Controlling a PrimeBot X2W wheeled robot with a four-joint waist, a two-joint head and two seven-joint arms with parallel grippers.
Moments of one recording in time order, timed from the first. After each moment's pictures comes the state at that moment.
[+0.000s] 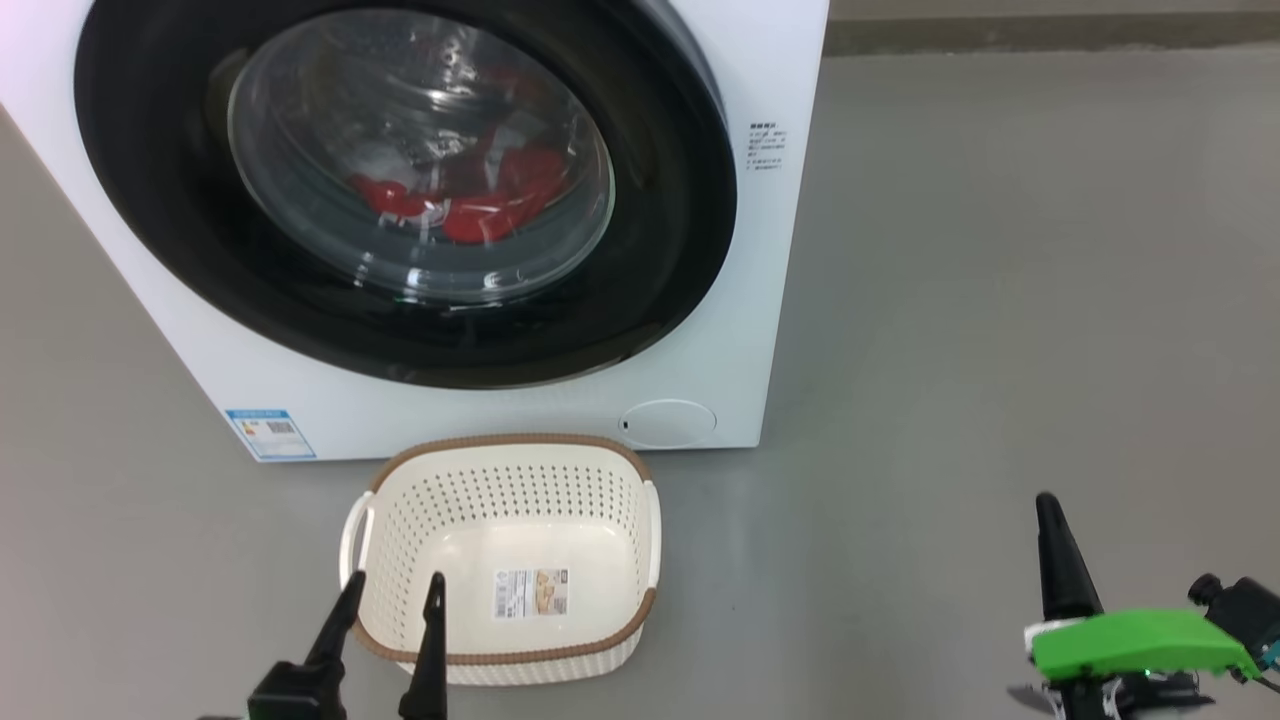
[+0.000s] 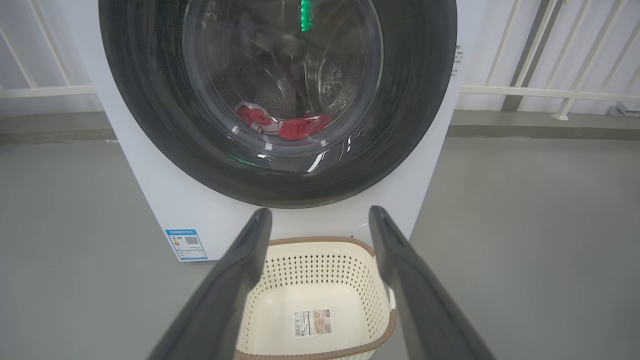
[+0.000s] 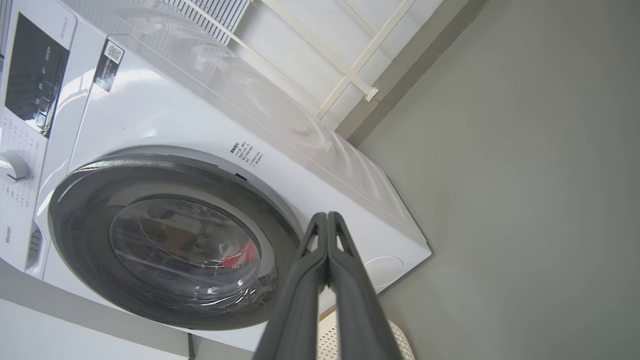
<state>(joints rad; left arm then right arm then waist) -0.04 0.05 -0.11 0.31 -0.16 0.00 -0.25 -0.08 -0.04 0.00 0.42 1.05 0.13 -0.25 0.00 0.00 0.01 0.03</state>
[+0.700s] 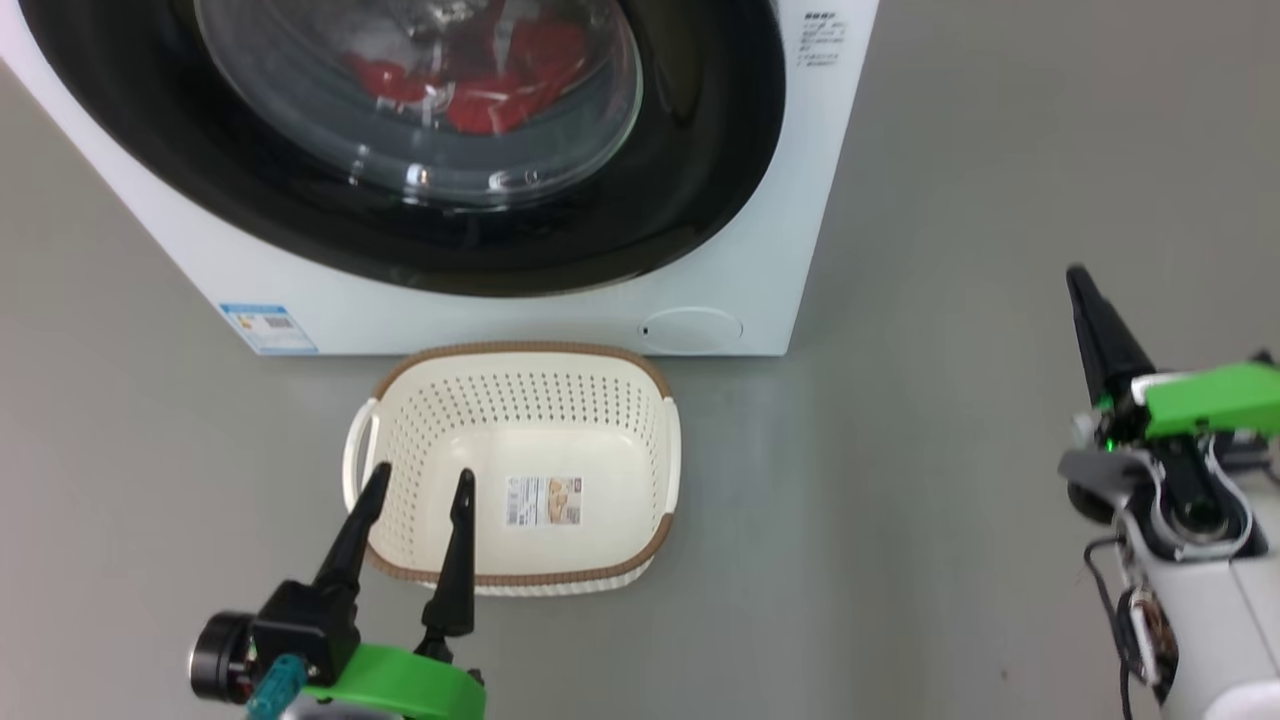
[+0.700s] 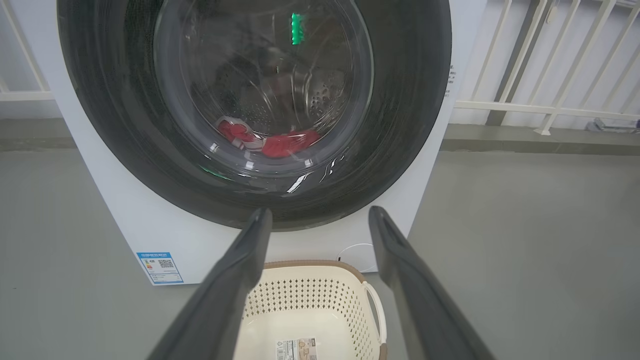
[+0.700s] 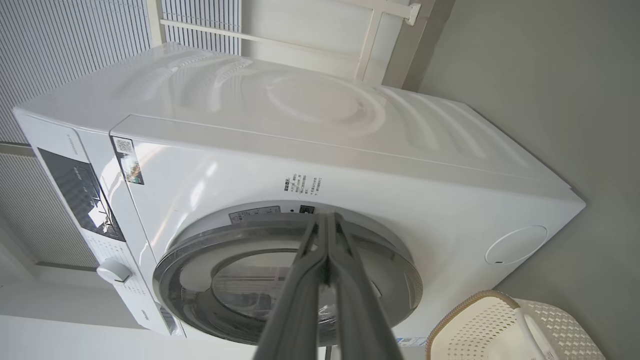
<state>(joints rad) -0.15 0.04 -0.16 0.22 -0.19 0.00 -0.25 -0.45 -0.11 -0.08 0.51 1.61 0.13 0.08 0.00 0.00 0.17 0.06</state>
